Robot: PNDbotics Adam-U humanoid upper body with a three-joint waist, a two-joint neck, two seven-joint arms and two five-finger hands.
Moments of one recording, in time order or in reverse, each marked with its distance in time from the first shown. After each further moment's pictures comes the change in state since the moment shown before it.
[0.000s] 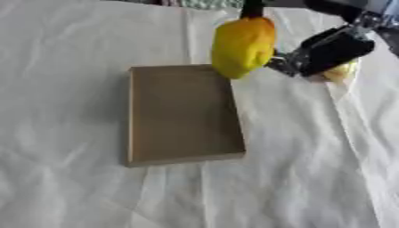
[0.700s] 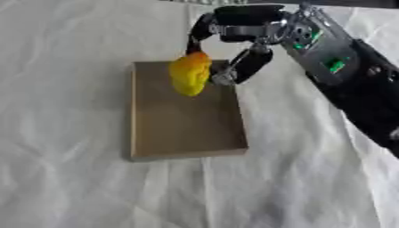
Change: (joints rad) left arm -0.008 -0.009 -0.006 0.000 0.009 0.001 -0.012; right arm -0.099 0.177 0.106 0.425 0.225 -0.182 0.068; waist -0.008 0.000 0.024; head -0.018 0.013
